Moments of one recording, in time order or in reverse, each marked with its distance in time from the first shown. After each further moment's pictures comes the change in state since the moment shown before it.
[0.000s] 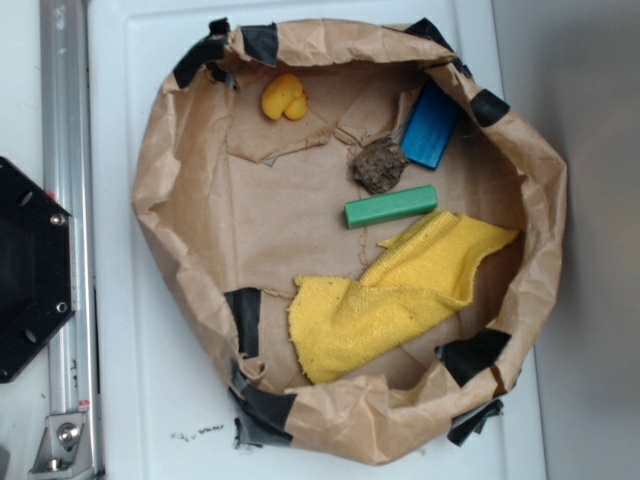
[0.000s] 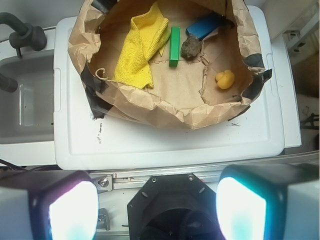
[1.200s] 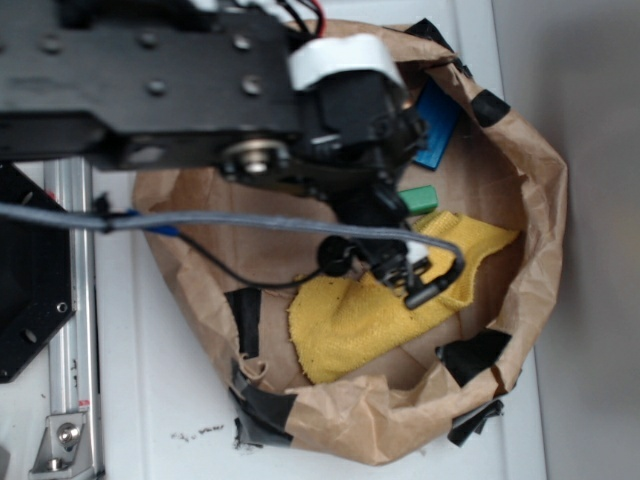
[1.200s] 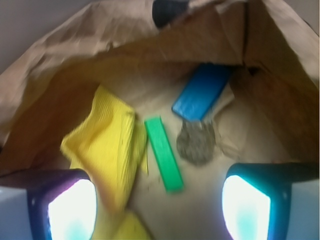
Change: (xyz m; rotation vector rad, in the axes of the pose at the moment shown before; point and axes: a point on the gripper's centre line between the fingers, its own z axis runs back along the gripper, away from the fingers) arm 0.148 0.037 -0.150 -0.011 -0.212 0.428
